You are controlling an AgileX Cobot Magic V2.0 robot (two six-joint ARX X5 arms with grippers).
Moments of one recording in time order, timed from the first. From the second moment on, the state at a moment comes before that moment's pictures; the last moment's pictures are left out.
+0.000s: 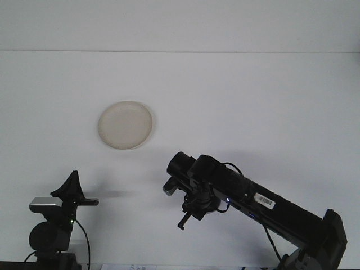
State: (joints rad) left arm -0.04 0.00 0.03 0.12 -0.04 -0.12; right arm 0.92 1.68 1.44 -1.34 -0.16 0.03
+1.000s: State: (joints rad) left arm -0.04 0.00 0.03 0.12 -0.04 -0.12; right arm 0.84 1.51 1.61 -1.34 -0.16 -0.10
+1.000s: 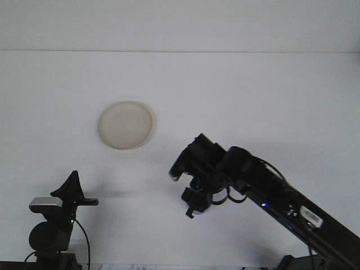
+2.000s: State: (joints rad) left arm -0.04 0.00 0.03 0.12 -0.04 -0.12; right arm 0.19 0.66 0.78 -0.68 -0.01 0.07
